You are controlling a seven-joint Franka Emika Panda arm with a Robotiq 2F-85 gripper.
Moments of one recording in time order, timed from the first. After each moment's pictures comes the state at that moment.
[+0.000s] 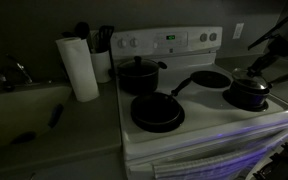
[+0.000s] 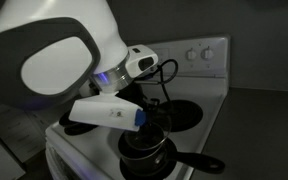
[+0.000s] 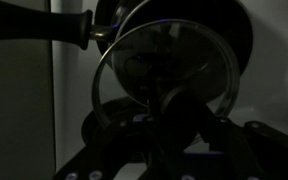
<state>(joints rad) -0.03 -0.53 -0.29 -2.78 0.01 2.63 -0.32</state>
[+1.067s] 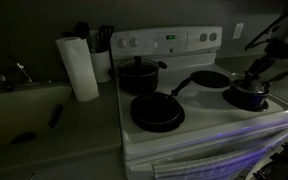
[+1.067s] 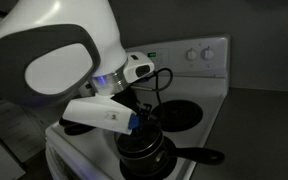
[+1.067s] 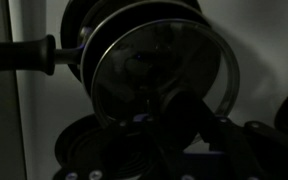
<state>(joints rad) 0.03 -0.52 -0.32 -2.77 0.11 2.55 -0.36</state>
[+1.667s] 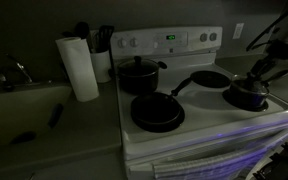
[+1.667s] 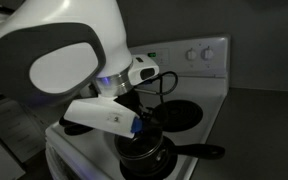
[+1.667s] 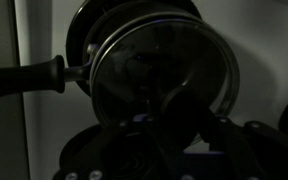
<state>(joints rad) 0.02 -0.51 -0.33 -2.75 0.11 2.51 -0.35</state>
